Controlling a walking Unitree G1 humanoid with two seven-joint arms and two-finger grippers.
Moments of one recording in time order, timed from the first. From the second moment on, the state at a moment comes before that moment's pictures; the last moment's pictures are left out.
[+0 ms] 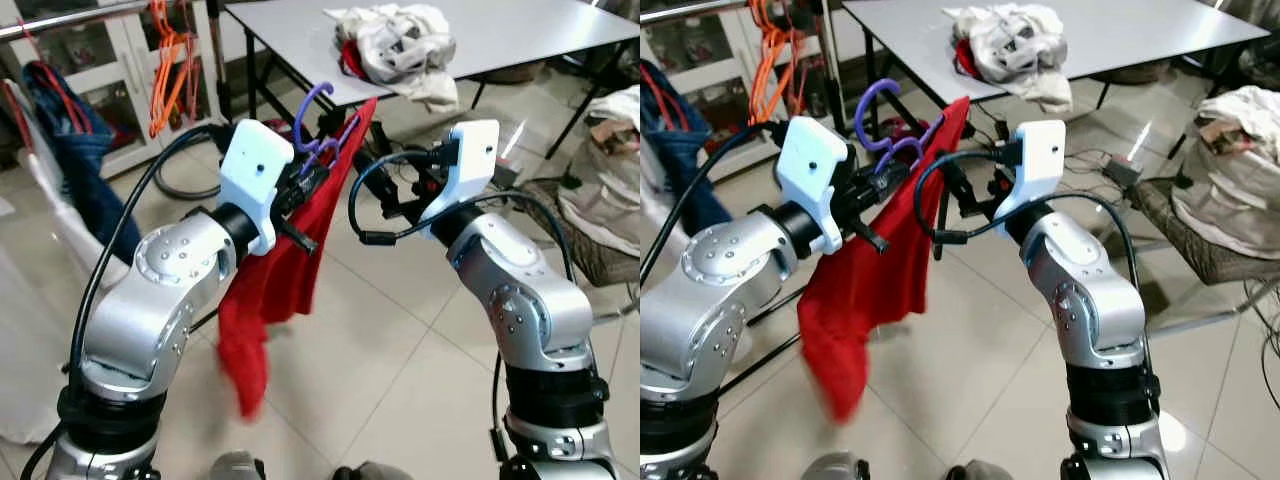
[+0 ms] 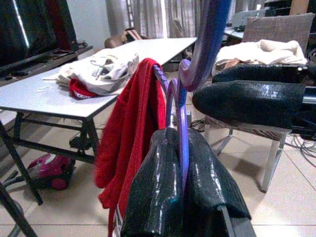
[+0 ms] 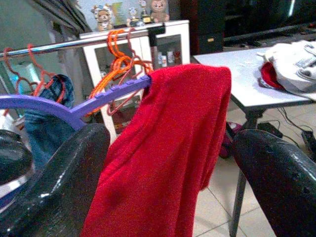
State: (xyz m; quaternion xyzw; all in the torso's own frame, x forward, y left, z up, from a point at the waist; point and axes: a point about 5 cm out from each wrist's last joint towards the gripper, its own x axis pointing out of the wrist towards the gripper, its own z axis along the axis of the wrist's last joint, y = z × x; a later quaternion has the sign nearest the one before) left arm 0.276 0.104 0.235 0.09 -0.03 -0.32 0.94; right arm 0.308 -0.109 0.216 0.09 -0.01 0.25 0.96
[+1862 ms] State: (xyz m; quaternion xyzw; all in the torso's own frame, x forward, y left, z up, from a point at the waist) left arm 0.274 0.106 0.245 0.09 -0.04 -0.33 0.94; right arm 0.330 -0.121 0.204 0.02 0.03 0.17 0.98
